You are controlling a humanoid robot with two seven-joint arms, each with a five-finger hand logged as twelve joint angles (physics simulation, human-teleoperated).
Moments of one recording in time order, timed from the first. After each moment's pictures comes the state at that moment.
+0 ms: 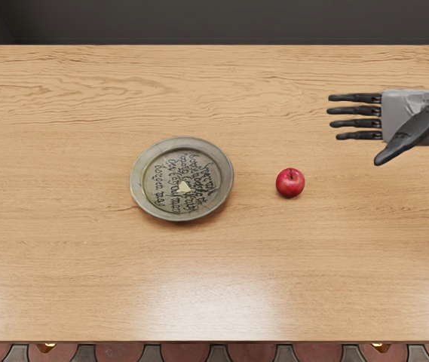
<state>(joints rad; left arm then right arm) -0.05 0.00 0.10 -0.09 -0.10 -0.04 -0.04 0.98 -0.98 0.48 1.24 0.16 0.61 -0.49</state>
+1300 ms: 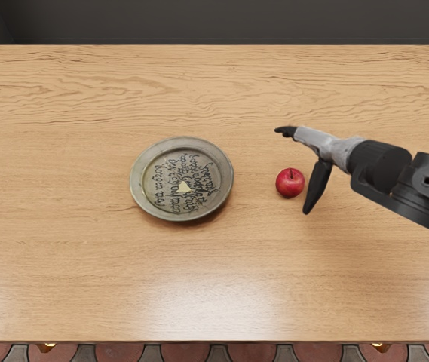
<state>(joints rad) -0.05 0.00 0.10 -0.09 -0.10 -0.04 -0.04 1.10 -0.71 0.19 1.70 -0.92 -0.16 -0.61</state>
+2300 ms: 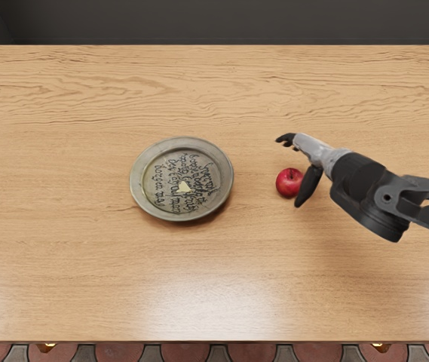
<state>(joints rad) -0.05 0.00 0.10 -0.09 -0.10 -0.04 -0.04 1.07 -0.57 0.09 1.54 -1.00 -0.32 -0.61</state>
